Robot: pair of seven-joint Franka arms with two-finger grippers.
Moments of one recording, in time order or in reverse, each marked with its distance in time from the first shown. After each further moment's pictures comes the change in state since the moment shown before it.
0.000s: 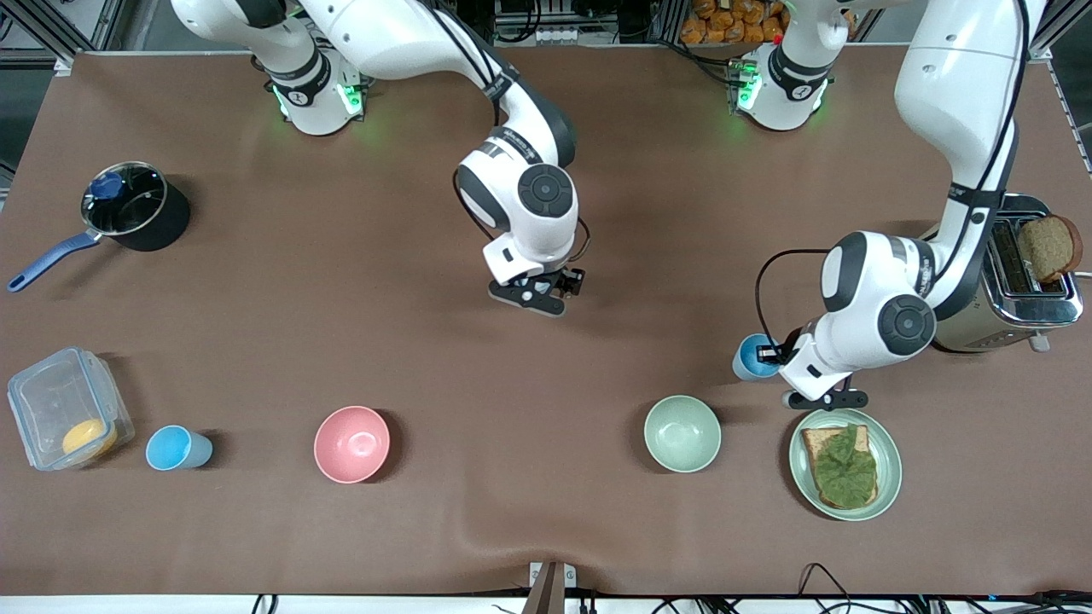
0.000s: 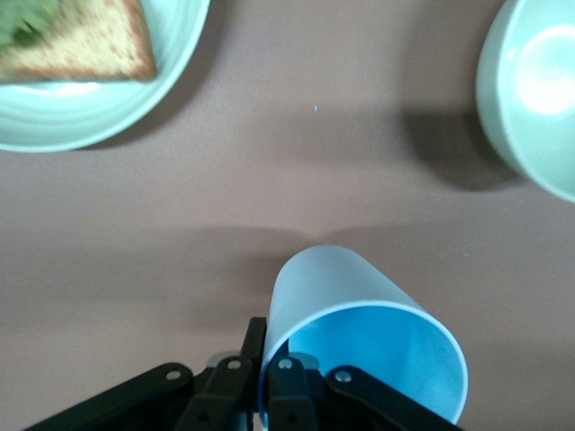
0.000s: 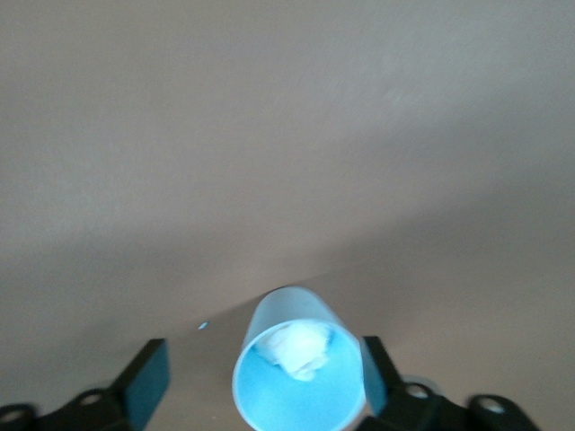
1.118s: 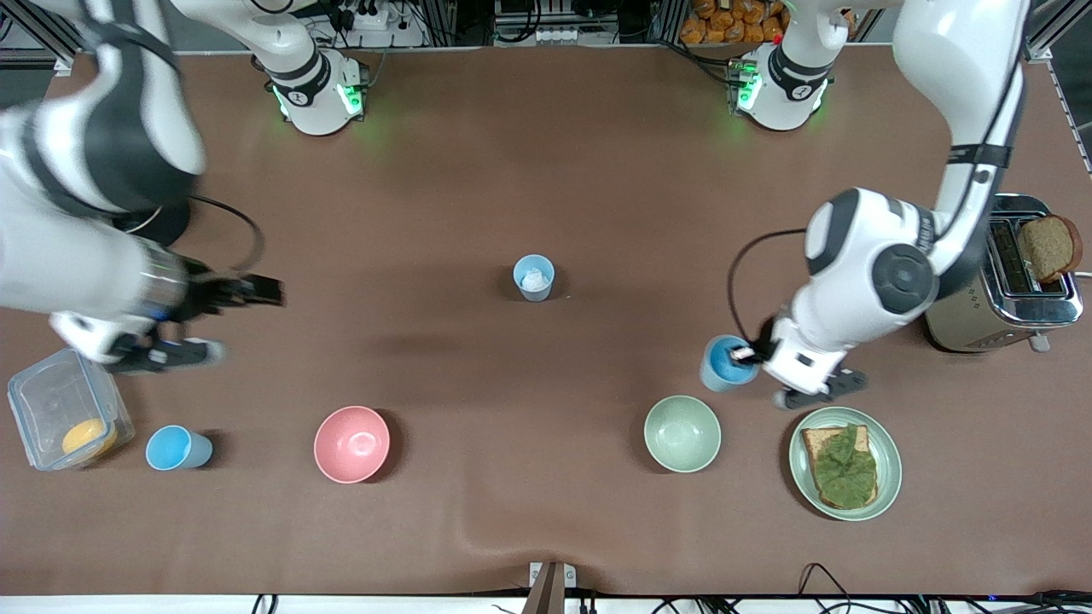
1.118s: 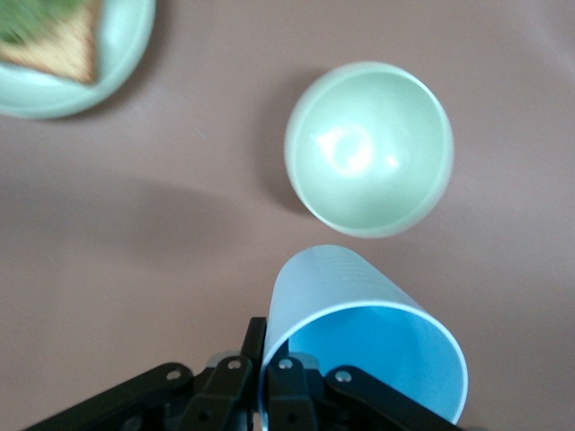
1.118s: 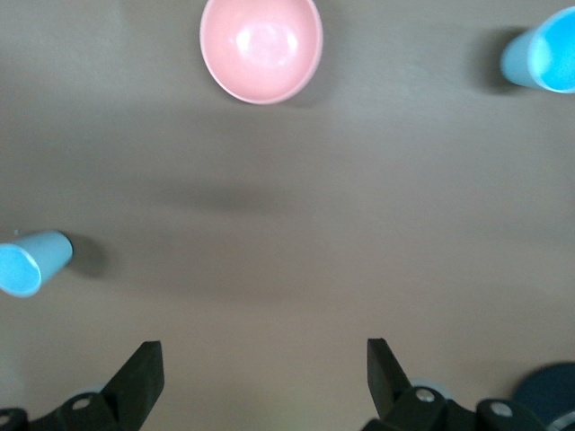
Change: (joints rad) left arm -0.021 -0.073 -0.161 0.111 0.000 -0.080 -0.428; right arm -0.645 -0.350 -0.015 0.050 0.095 -0.523 -1.048
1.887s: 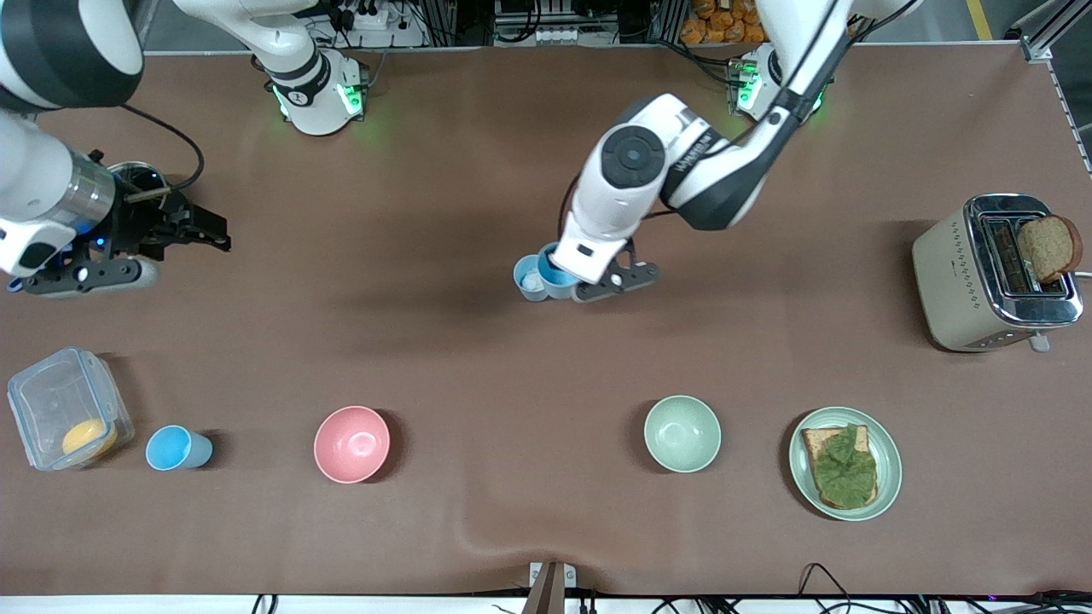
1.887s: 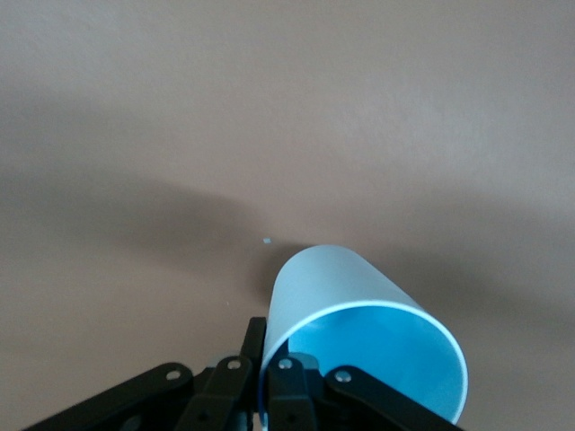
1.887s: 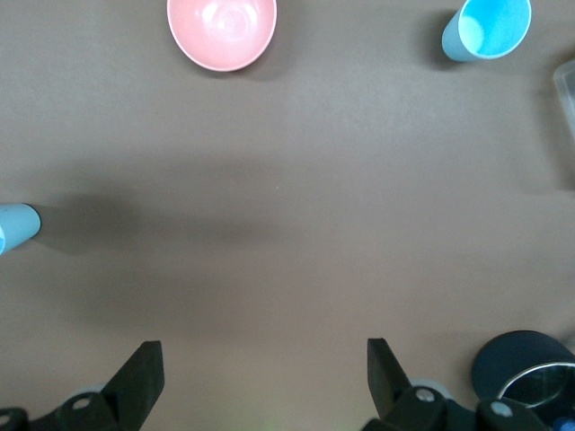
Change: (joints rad) left arm -0.396 0.007 -0.028 0.014 0.000 -0.016 -0.431; right arm -0.078 -0.307 0.051 -0.373 -0.055 0.145 -0.034
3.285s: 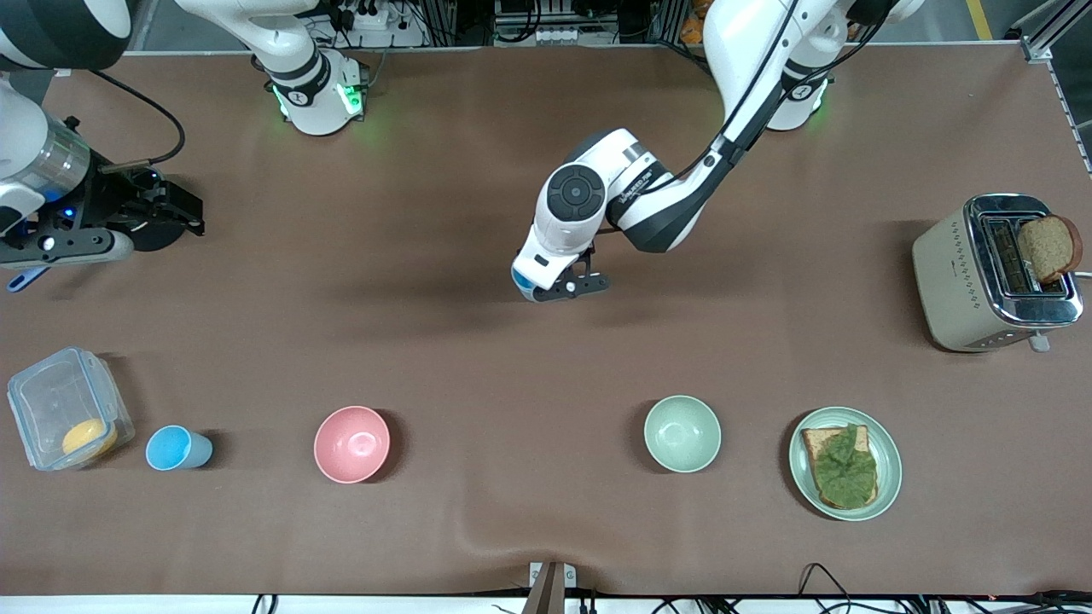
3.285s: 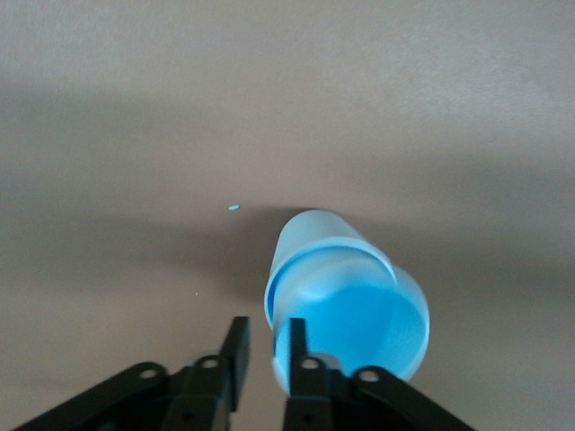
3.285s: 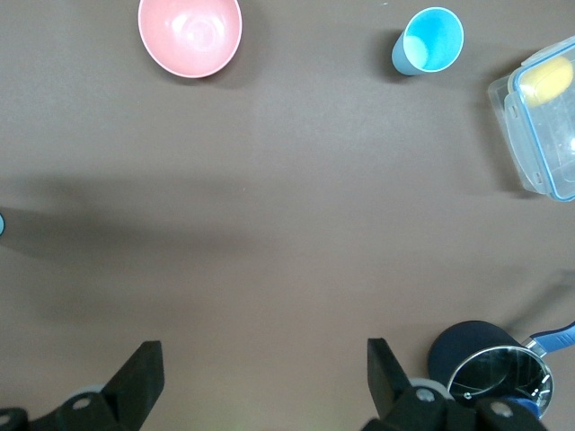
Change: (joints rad) left arm -0.073 0.165 0.008 0.066 0.000 0.024 0.073; right arm -0.039 -0.032 0.044 0.035 -0.080 -0.033 -0.001
